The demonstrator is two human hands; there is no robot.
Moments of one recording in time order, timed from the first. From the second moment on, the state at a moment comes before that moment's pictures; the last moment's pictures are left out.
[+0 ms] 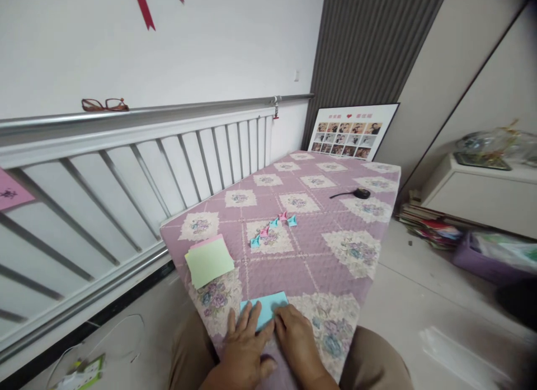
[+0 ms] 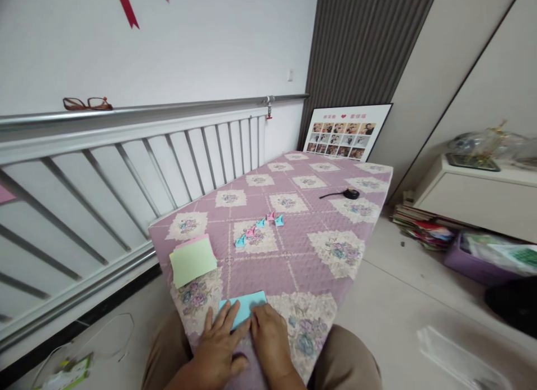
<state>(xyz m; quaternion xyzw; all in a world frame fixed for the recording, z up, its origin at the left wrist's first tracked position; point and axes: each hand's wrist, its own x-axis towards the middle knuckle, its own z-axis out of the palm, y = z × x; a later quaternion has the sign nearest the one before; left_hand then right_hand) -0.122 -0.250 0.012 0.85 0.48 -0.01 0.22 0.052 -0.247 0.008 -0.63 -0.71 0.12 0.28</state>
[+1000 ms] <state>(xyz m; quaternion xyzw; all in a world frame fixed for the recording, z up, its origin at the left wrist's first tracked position) -0.180 -0.267 0.007 0.86 0.50 0.01 0.14 0.098 -0.245 0.034 -0.76 -0.63 0.05 0.16</state>
